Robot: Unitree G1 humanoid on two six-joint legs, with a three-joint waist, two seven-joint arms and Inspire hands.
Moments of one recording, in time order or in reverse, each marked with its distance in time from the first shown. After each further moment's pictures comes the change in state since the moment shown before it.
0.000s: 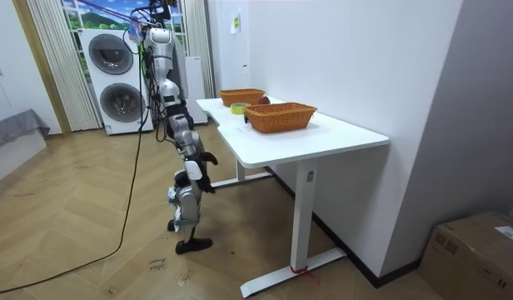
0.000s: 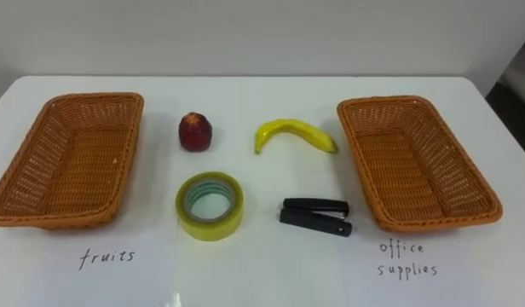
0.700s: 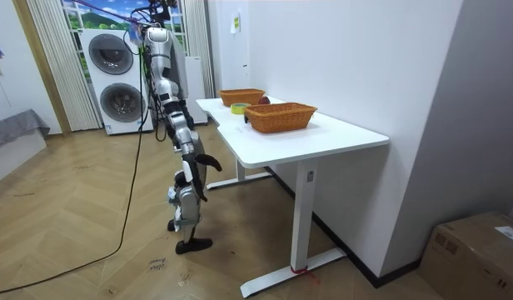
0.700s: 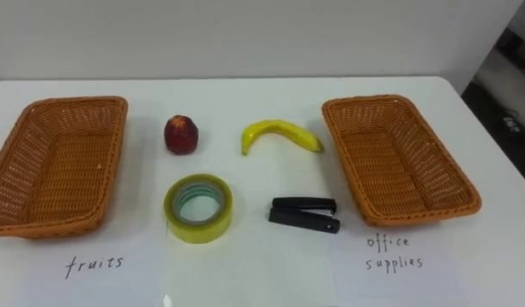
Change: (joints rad) left arm 0.024 0.019 0.166 0.001 0.063 0.019 -0.039; right arm -0.016 -0.029 -0.303 -0.119 0.084 -0.007 -0.207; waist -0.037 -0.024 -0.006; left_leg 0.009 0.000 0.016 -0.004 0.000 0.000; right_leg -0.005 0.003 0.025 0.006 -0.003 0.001
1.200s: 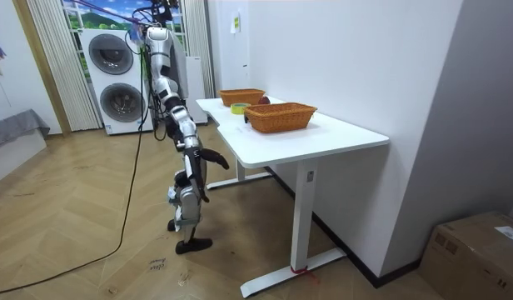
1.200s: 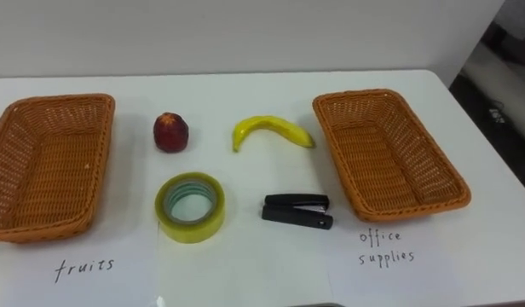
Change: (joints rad) left arm 0.001 0.019 0.012 -0.021 0.058 0.007 0.003; right arm -0.022 -0.063 -0.079 -0.207 0.038 -0.037 -0.220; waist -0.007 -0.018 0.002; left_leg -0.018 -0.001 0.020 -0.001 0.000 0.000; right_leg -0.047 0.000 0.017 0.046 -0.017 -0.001
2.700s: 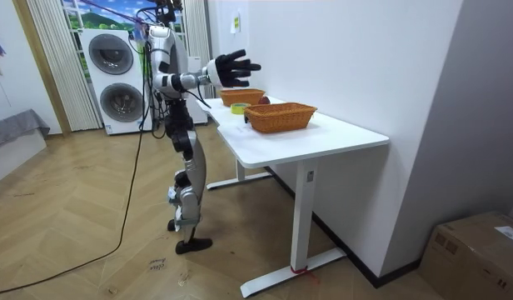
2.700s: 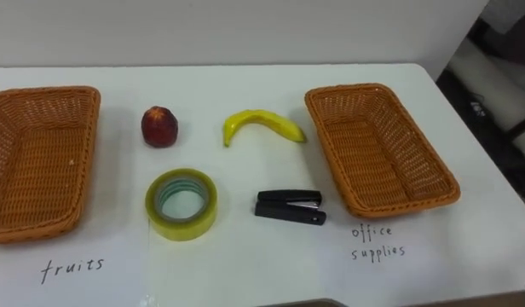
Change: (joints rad) left arm 0.054 -0.003 -0.045 -0.111 0.031 0.016 0.020; right arm 0.023 -0.066 0.002 -1.042 -0.532 -0.016 -0.334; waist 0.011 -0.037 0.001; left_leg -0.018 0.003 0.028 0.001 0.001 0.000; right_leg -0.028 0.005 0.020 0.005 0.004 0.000
